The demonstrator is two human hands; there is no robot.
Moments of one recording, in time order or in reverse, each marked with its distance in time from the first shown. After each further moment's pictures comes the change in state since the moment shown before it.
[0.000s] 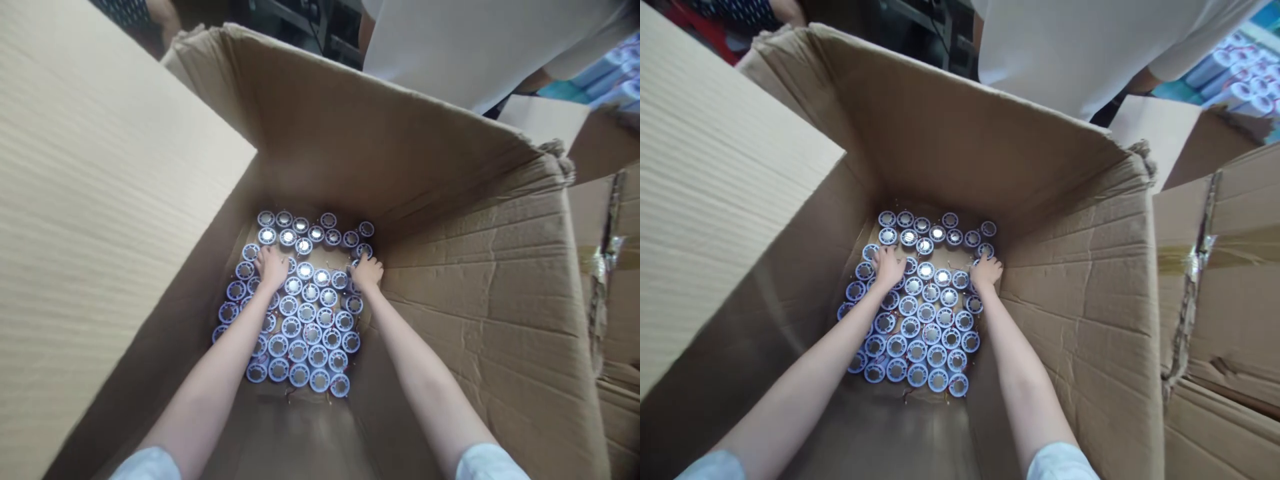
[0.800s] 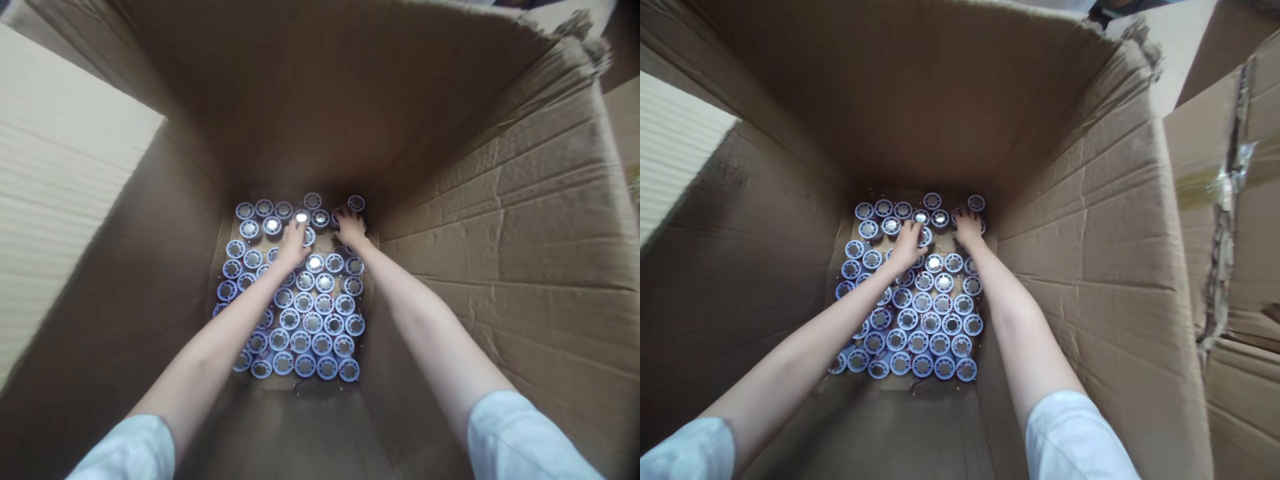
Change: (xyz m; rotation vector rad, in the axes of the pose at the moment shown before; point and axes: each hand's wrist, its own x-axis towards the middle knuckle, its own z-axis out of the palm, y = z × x) left_hand 0.011 0.073 0.022 -0.043 -0.153 0.570; right_hand 0.060 -0.009 -0.009 0.150 0.052 -0.465
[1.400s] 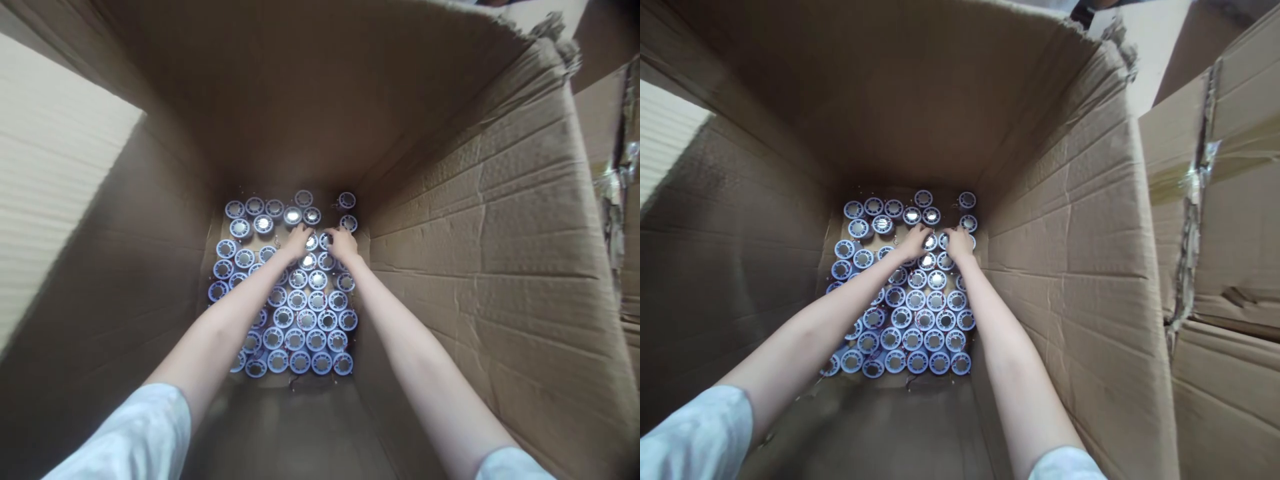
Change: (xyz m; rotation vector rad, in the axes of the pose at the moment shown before) left_hand 0.028 -0.004 0.036 -0.031 -0.263 0.170; right_hand -0.048 -0.014 0.007 0.121 -0.067 0.144
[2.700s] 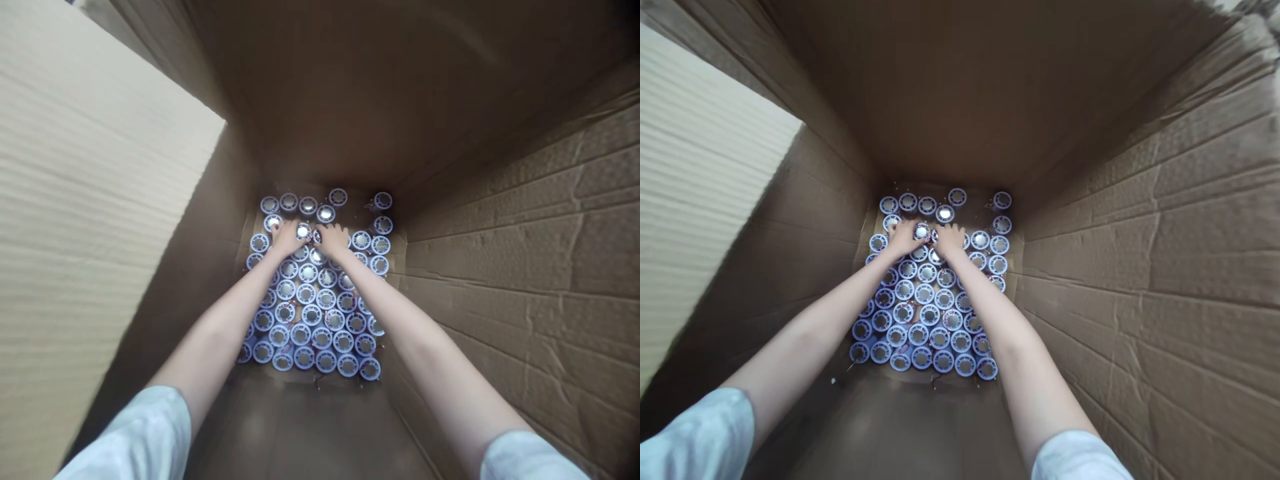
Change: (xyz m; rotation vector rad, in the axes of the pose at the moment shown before) left_hand -0.051 -0.076 -0.043 0.138 0.175 -0.315; right_hand 0.015 -0.109 0.022 -0.151 -0.113 -0.162
